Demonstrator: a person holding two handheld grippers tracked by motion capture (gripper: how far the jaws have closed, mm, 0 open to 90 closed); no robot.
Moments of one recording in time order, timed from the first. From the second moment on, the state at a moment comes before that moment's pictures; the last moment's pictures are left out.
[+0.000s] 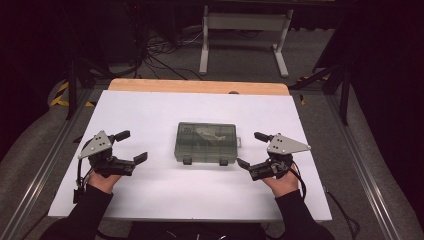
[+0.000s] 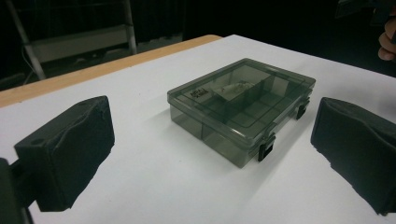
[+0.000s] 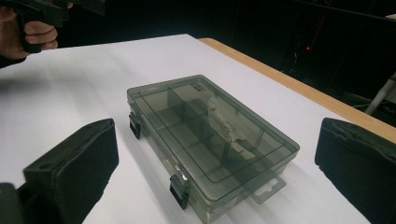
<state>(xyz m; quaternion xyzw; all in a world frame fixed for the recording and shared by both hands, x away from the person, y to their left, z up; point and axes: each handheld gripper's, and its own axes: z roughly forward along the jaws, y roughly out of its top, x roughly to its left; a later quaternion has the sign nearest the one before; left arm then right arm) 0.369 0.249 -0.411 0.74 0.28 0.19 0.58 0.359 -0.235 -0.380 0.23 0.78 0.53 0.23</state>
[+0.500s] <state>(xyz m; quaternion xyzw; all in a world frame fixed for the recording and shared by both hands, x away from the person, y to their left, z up) 0.359 0.268 -0.428 0.72 0.28 0.21 0.61 0.345 -0.250 -0.404 0.22 0.76 0.55 0.25</state>
